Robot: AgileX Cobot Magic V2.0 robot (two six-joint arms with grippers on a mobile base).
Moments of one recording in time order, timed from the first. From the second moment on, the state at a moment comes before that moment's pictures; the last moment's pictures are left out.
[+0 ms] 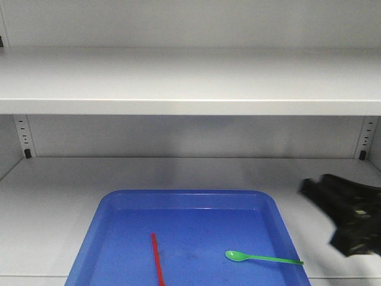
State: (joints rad) left arm -0.04 -0.01 0.03 -0.04 -0.14 -0.10; right arm 0.00 1.03 -0.56 -0.89 -0.70 1.06
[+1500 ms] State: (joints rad) left arm -0.04 -0.01 0.03 -0.04 -0.14 -0.10; right arm 0.00 -0.01 0.03 -0.01 0.10 0.14
